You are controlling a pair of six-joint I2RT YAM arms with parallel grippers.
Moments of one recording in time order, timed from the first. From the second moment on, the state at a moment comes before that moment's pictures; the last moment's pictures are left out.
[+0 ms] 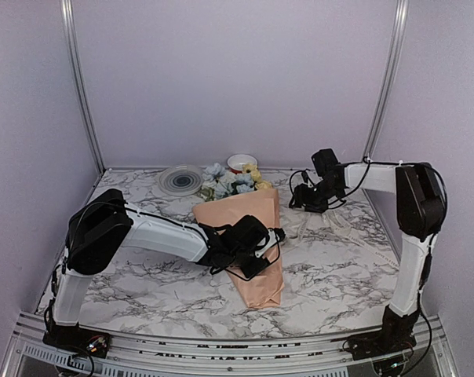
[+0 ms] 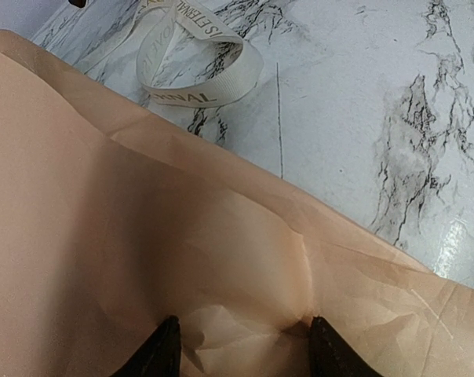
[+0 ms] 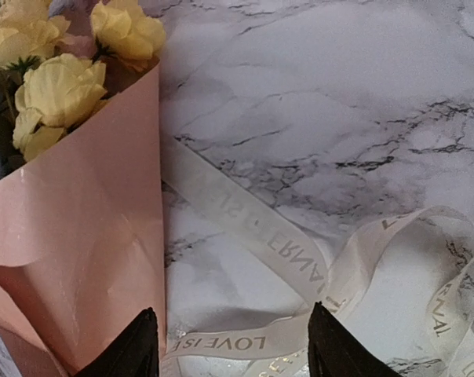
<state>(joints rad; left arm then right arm) -1.10 2.21 1.48 -0.10 -0.19 0.10 0.30 1.98 1.43 -0.47 -0.24 0.35</state>
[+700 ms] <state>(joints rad) -1.10 2.21 1.48 -0.10 -0.19 0.10 0.31 2.22 1.70 -0.68 -0.06 0.17</state>
